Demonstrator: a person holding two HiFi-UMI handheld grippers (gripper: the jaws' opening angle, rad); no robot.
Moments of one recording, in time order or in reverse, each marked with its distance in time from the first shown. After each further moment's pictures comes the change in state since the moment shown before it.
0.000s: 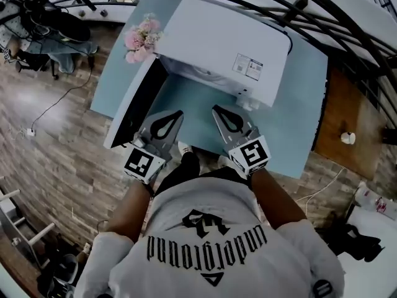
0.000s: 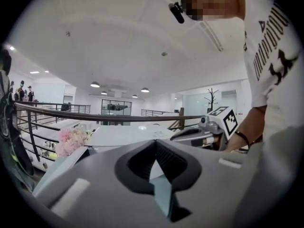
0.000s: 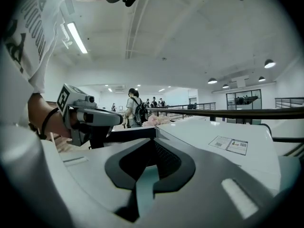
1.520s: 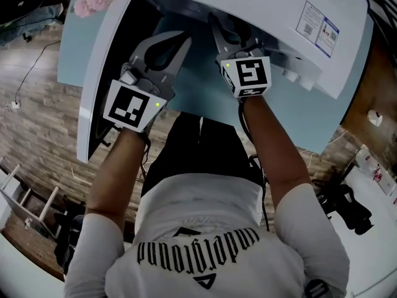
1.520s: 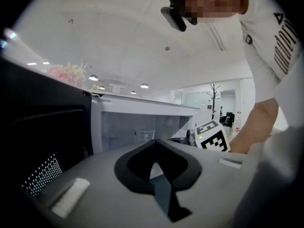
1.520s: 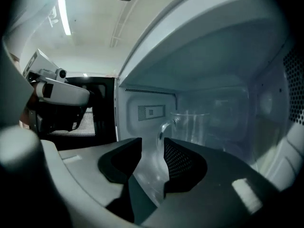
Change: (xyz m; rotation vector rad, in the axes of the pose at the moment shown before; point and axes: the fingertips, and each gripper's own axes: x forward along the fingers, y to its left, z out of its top) left arm 0.106 0.111 -0.126 -0.023 0.026 -0.048; right arm 0.178 -0.108 -0.158 0.008 0.019 -0.248
